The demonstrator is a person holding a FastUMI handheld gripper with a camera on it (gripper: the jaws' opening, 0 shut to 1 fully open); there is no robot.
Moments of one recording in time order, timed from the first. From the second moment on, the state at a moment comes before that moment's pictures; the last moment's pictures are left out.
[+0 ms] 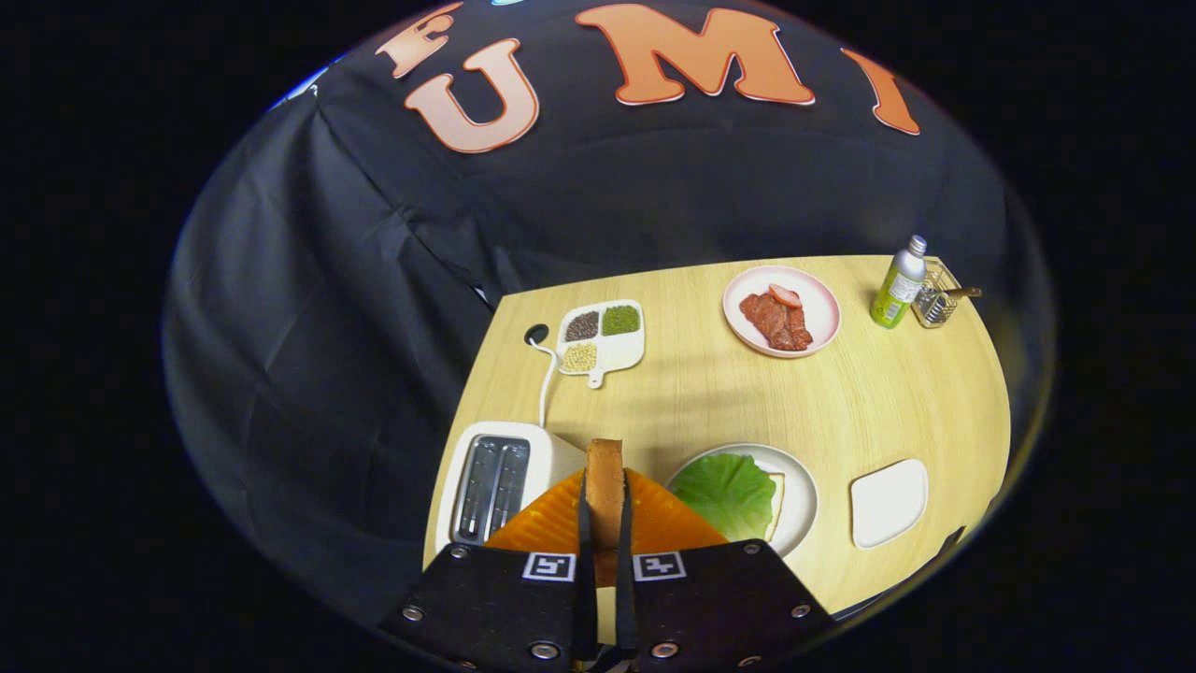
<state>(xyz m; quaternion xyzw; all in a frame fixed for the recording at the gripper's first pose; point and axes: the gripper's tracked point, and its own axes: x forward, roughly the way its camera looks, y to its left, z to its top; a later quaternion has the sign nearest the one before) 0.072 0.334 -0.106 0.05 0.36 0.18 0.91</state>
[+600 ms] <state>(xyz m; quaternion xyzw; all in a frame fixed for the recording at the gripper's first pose) 0.101 0.278 -0.194 0.05 0.42 0.21 0.88</state>
